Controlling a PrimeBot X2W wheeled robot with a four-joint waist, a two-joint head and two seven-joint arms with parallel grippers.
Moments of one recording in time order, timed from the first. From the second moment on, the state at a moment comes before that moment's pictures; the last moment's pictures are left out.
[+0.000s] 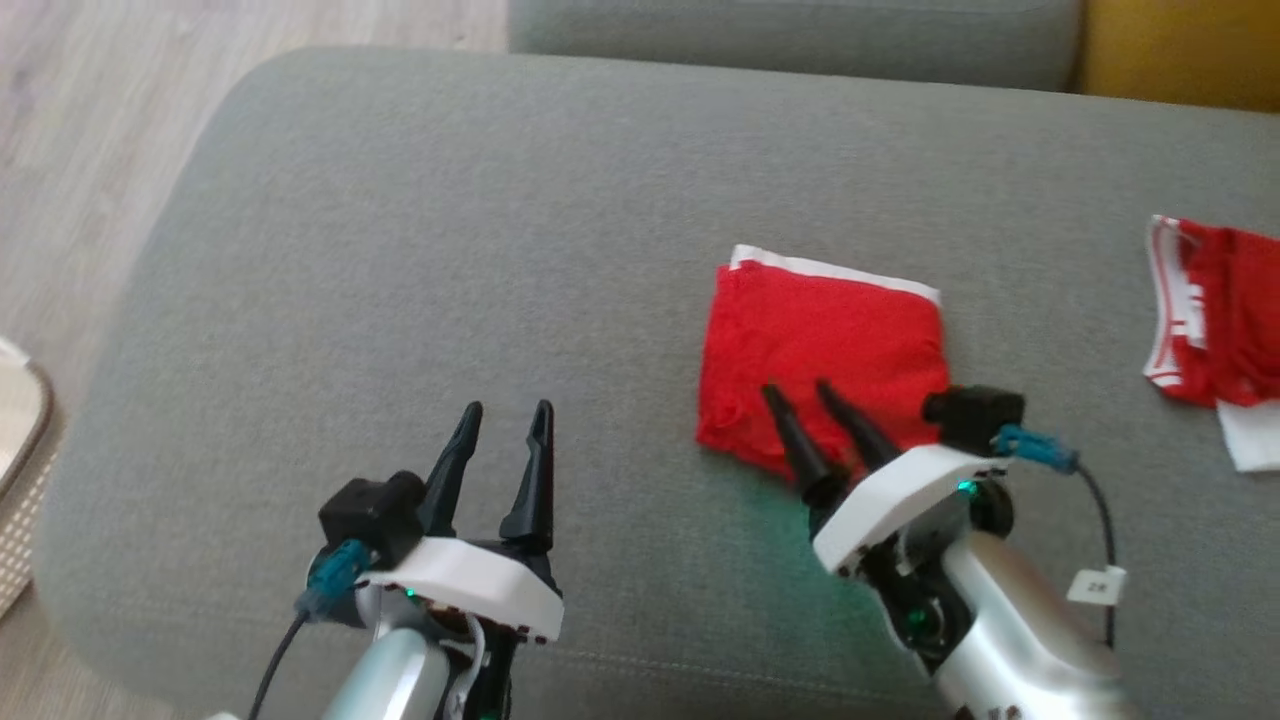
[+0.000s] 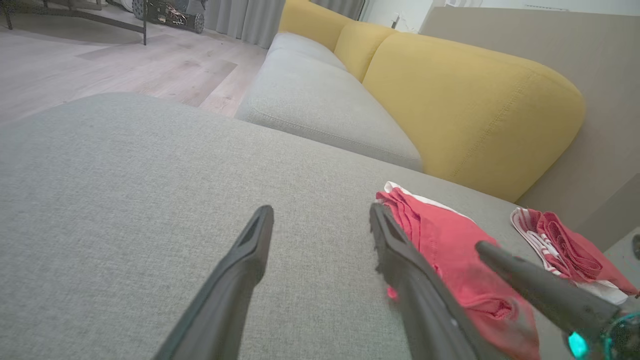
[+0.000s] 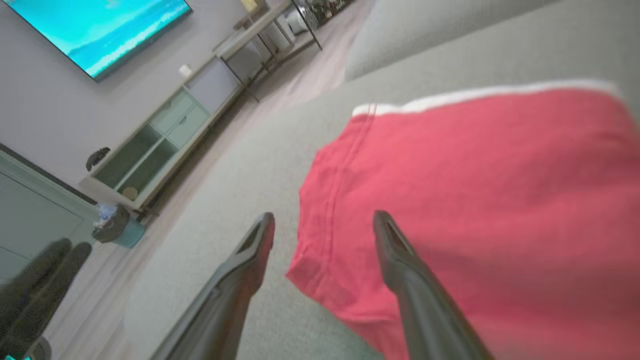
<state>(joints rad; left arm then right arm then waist) -0.12 0.04 -0.44 0.23 -0.45 0.10 -0.26 -0.34 -0.07 0.47 0.58 0.72 0.13 -0.02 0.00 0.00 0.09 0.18</state>
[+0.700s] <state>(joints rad) -0.02 0.05 -0.34 0.14 -0.45 0.09 -0.26 -0.07 -0.13 0.07 0.22 0.18 0.13 -0.19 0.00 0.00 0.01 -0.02</state>
